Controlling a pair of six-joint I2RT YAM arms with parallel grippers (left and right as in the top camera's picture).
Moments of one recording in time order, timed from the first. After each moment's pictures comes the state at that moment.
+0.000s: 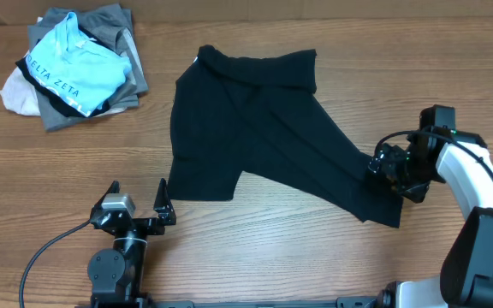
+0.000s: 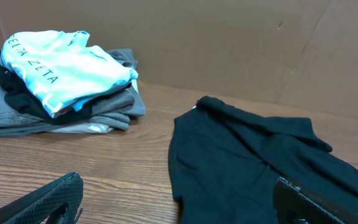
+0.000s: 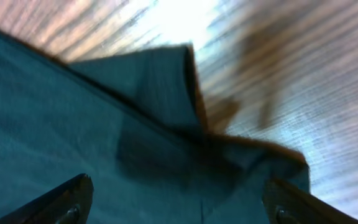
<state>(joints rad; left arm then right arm) 0.00 0.01 0.01 -0.08 0.03 -0.21 -0.21 1.64 0.99 -0.84 -0.20 0.39</state>
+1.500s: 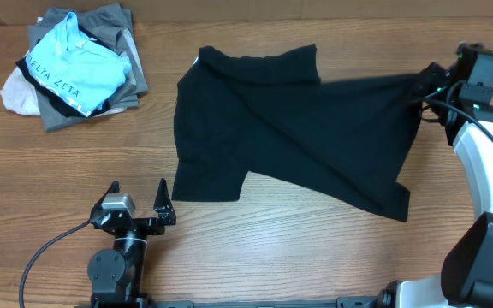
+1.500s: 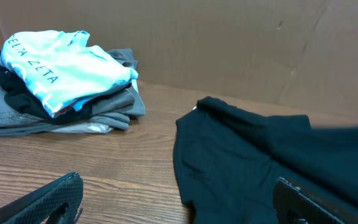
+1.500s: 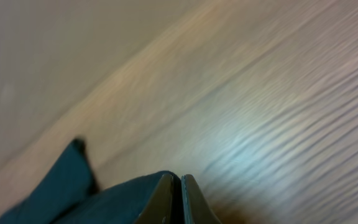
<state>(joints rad) 0.00 0.01 0.01 -0.08 0.03 -0.21 -0.24 1.66 1.25 -0.29 -0.05 0.48</state>
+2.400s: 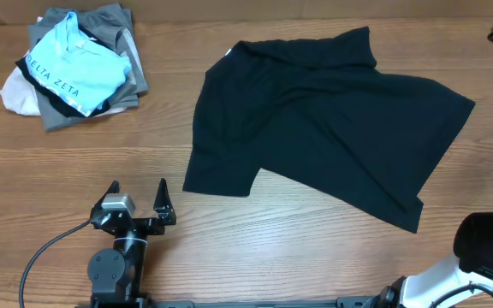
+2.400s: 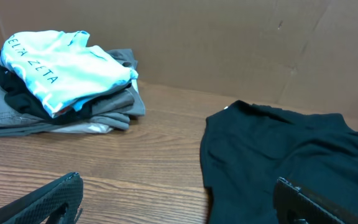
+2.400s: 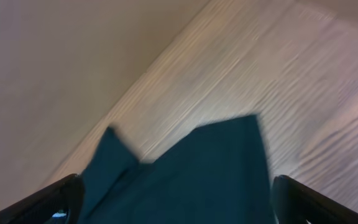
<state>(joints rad) 0.00 0.01 0.01 -0.08 0.03 -0.21 -0.43 1.85 2.15 -1.11 -0.09 0.47</state>
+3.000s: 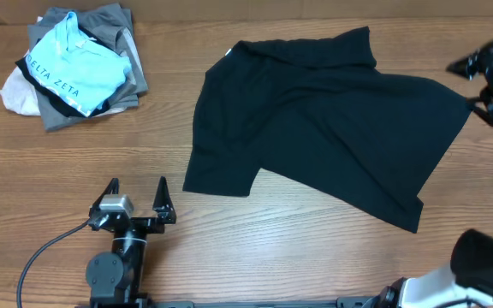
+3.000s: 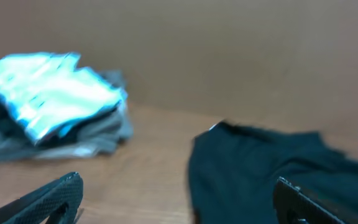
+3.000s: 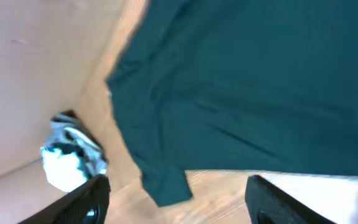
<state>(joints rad) 0.00 0.01 0.01 0.02 0.07 -0.23 -0.42 1.73 2.20 -1.64 -0.48 0.46</state>
